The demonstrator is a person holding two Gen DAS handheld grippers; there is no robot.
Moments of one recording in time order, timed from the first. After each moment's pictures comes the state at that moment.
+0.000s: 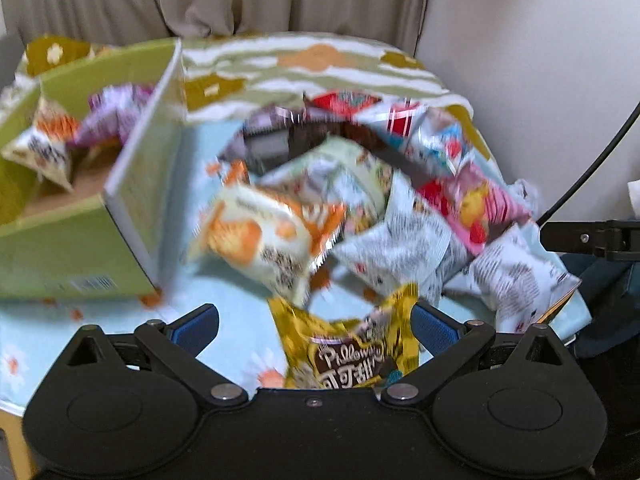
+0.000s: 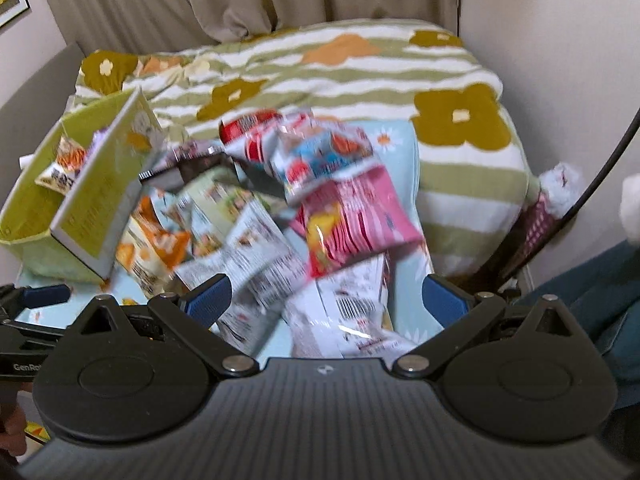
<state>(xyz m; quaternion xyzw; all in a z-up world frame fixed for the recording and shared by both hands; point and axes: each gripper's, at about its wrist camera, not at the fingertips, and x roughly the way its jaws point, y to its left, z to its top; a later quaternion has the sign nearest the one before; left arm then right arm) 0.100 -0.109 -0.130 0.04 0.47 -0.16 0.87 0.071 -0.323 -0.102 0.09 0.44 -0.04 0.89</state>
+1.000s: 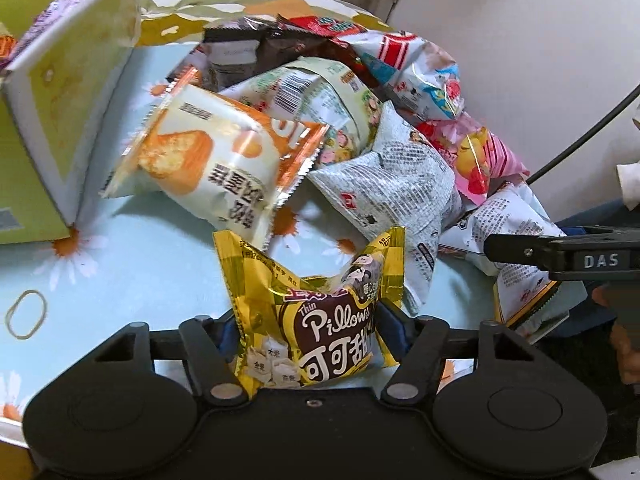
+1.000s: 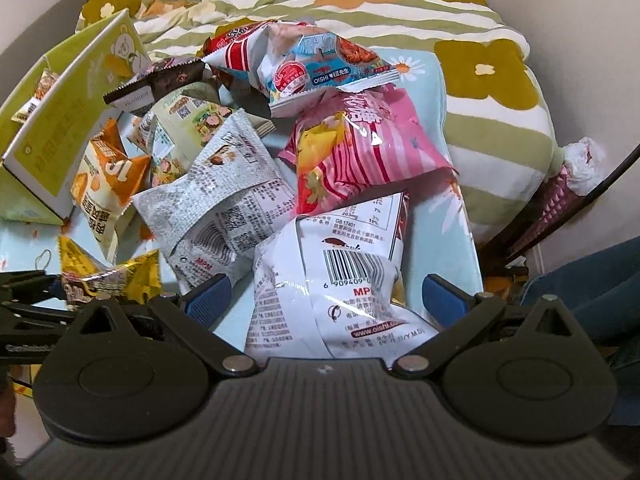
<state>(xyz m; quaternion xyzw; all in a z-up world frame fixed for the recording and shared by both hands) 0.116 -0.104 -0.190 -0.02 0.52 -0.22 0.83 0.099 -0.319 -0.169 0.06 0.49 -0.02 0.87</state>
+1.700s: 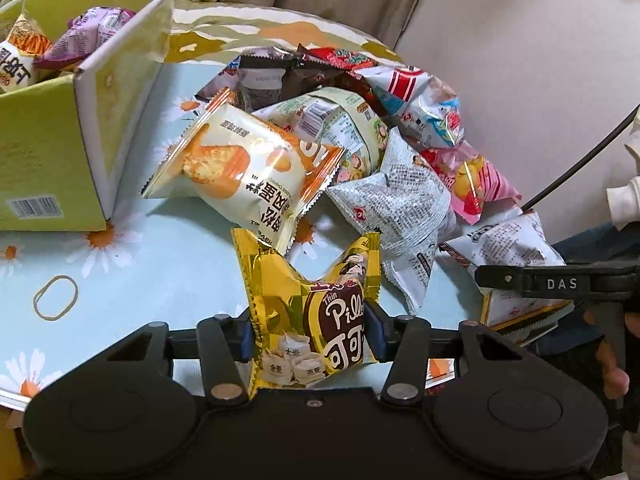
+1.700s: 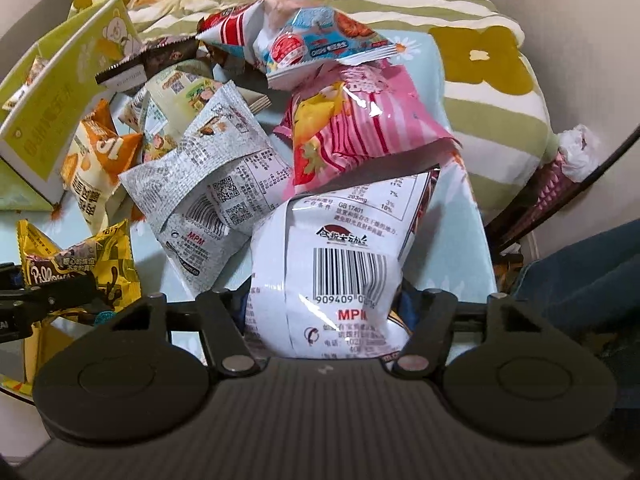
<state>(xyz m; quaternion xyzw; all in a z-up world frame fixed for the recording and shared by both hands) 0.098 -0.081 -0.174 -0.05 0.49 -0.22 0.84 0.087 -0.317 -0.174 0.07 0.50 -0.03 0.86</state>
